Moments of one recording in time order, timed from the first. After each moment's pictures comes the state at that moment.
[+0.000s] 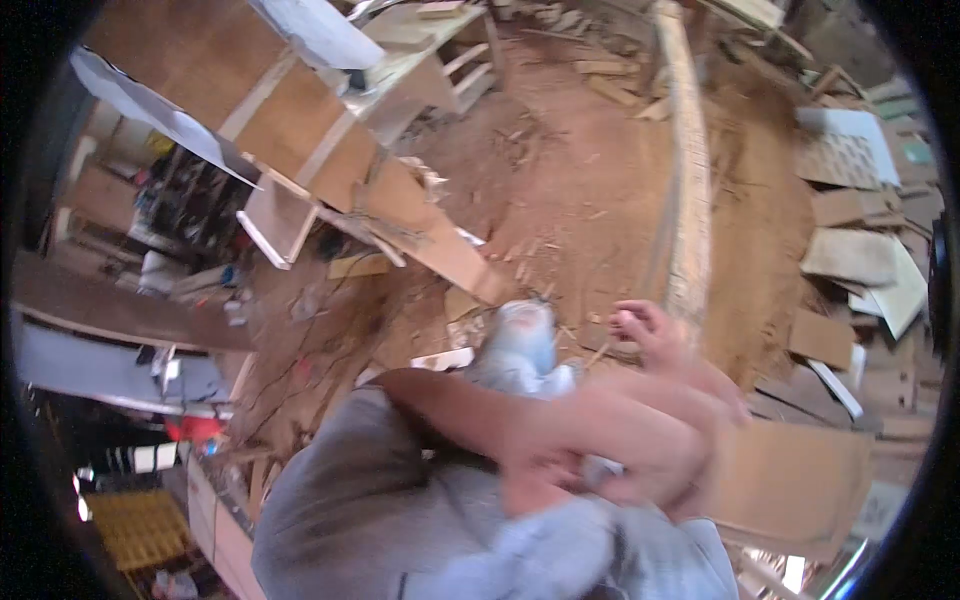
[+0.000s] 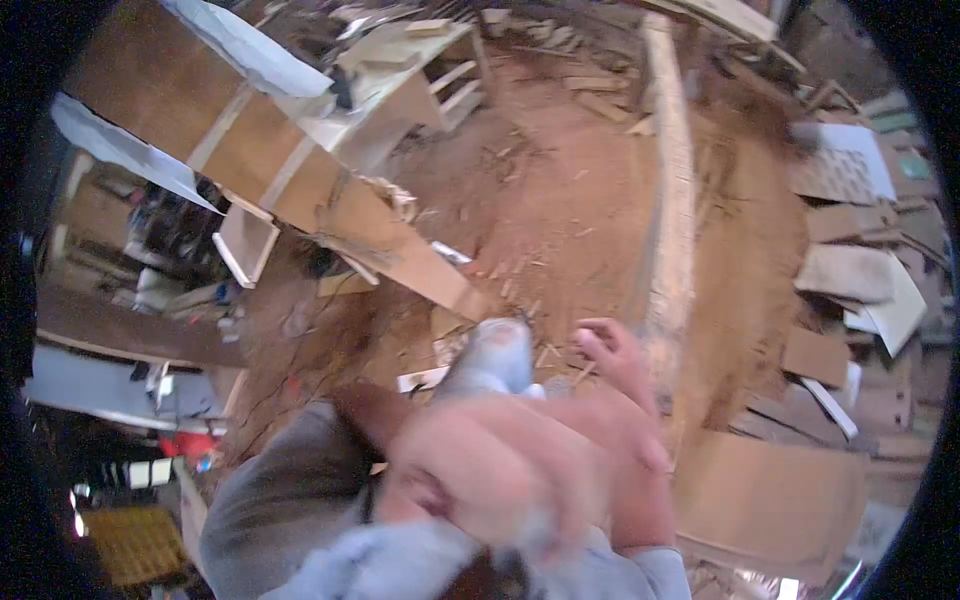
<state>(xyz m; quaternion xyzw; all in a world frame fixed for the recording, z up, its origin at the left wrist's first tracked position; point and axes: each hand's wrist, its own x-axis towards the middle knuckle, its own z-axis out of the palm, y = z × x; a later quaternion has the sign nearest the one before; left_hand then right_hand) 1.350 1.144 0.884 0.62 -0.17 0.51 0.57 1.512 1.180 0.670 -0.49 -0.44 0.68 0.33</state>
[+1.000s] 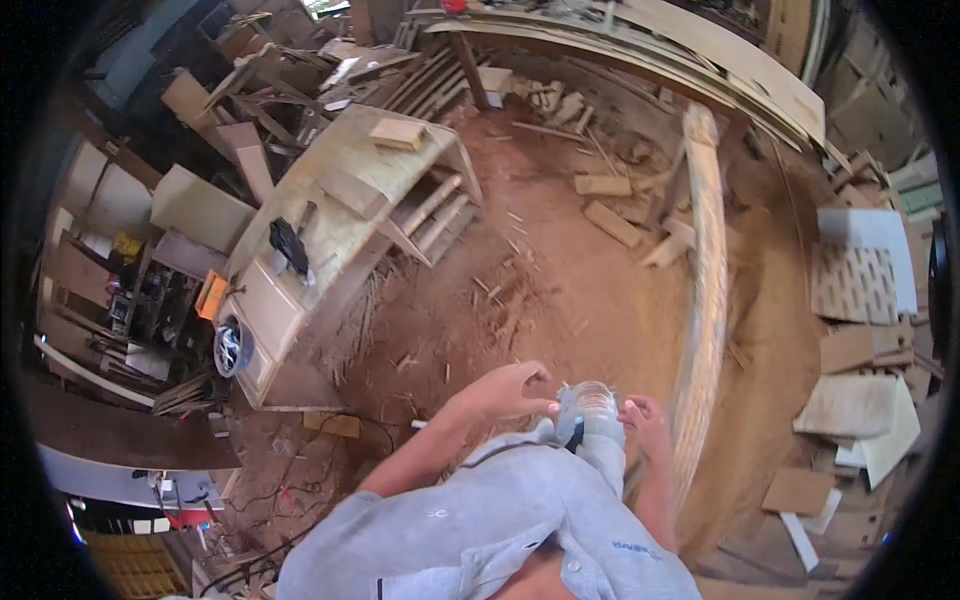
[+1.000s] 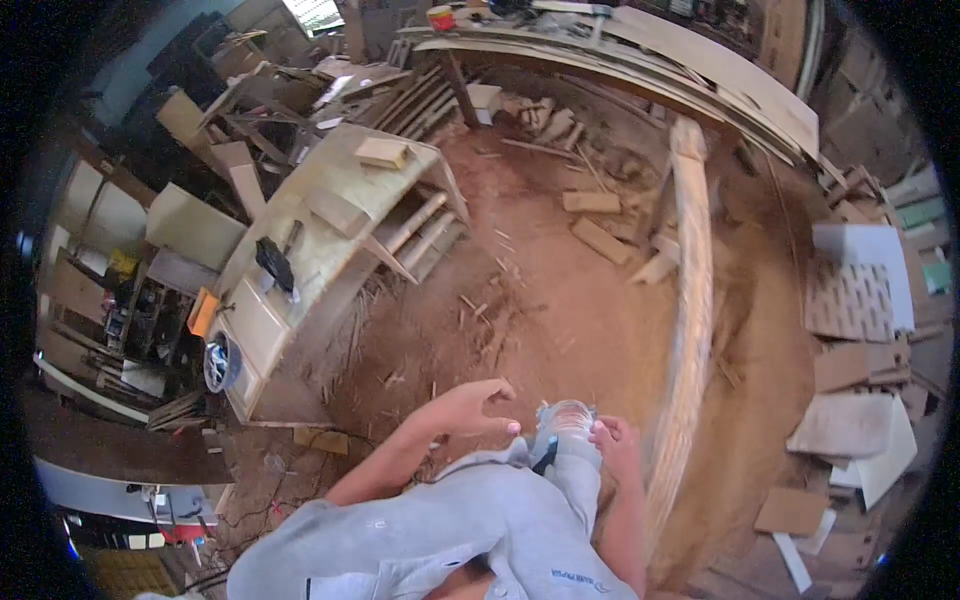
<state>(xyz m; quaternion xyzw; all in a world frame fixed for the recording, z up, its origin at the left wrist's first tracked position) 1.140 1.924 0.642 0.68 0.52 0.12 0.51 1.487 1.884 0.552 -0.64 -0.38 0.61 0.29</state>
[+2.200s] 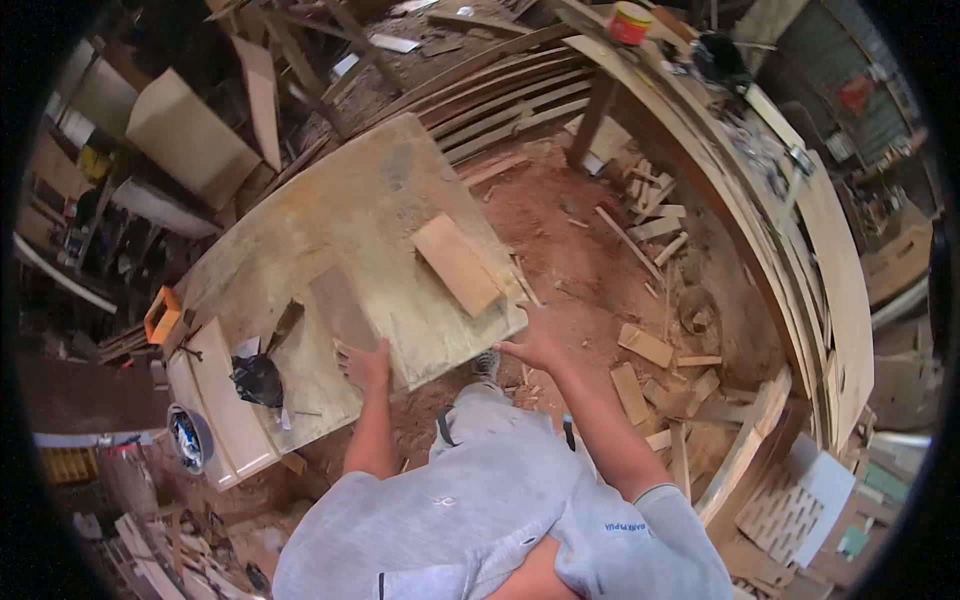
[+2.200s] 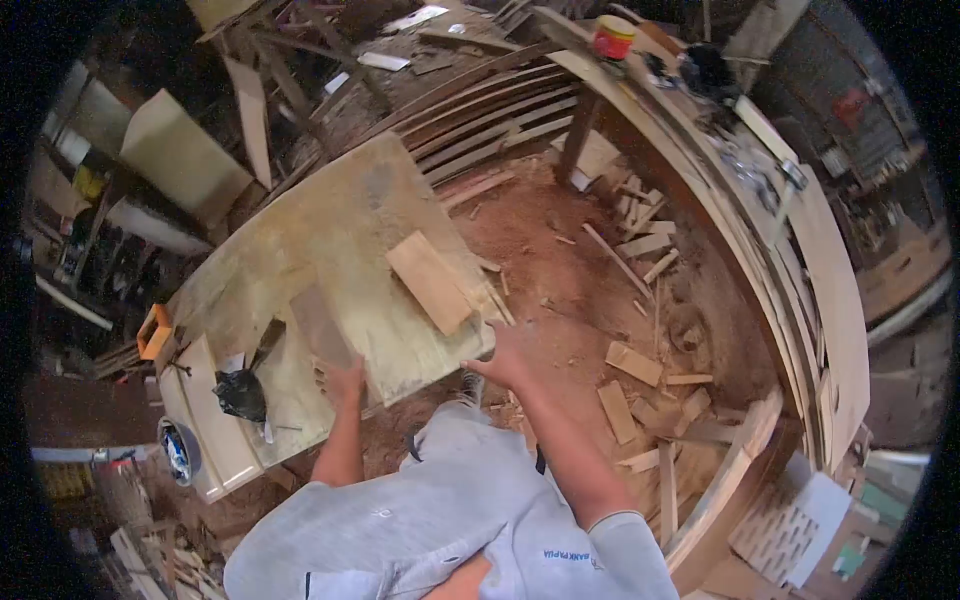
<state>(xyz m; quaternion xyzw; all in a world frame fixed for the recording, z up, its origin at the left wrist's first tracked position) 0.520 2.475 0.395 -0.05 0.99 0.14 0.06 0.781 2.745 0.477 -0.36 -0.84 0.41 0.03</state>
